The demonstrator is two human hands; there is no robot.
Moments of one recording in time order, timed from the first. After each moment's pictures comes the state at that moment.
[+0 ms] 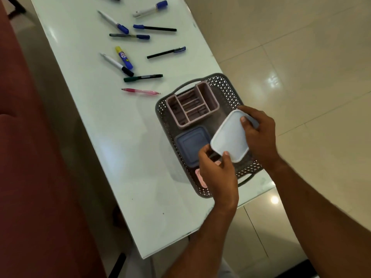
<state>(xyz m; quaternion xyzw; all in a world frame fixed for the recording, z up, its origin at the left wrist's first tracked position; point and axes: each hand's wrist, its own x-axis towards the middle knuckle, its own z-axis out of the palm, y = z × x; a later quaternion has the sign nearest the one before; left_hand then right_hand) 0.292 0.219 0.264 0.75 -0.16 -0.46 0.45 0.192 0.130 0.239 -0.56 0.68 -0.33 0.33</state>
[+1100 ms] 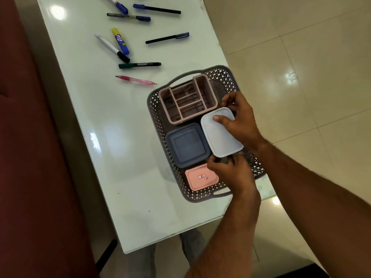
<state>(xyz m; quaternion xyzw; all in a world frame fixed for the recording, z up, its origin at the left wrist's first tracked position) 0.209 0.180 0.221 0.65 0.22 -0.48 0.54 0.192 0.072 0.181 -0.61 0.56 -0.30 0.47</state>
